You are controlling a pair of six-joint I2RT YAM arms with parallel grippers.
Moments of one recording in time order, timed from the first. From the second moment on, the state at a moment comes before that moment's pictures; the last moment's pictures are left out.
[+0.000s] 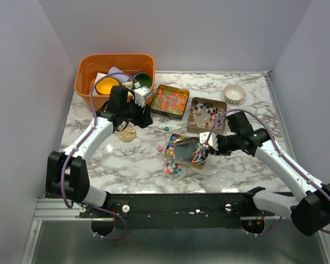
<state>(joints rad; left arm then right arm) -0.29 1.46 1.10 -0.35 0.51 0.14 0.41 1.11 0.86 -0.80 -0.54 -1.12</state>
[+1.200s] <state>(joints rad) -0.18 1.37 1.00 -0.23 0.51 0.07 0.72 1.16 0.96 -0.78 -0.08 -1.28</state>
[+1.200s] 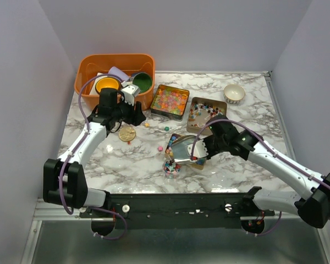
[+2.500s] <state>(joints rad) -0.44 2.05 1.72 -0.42 0.52 0.45 0.10 1.54 1.45 -0.67 -0.23 -0.60</state>
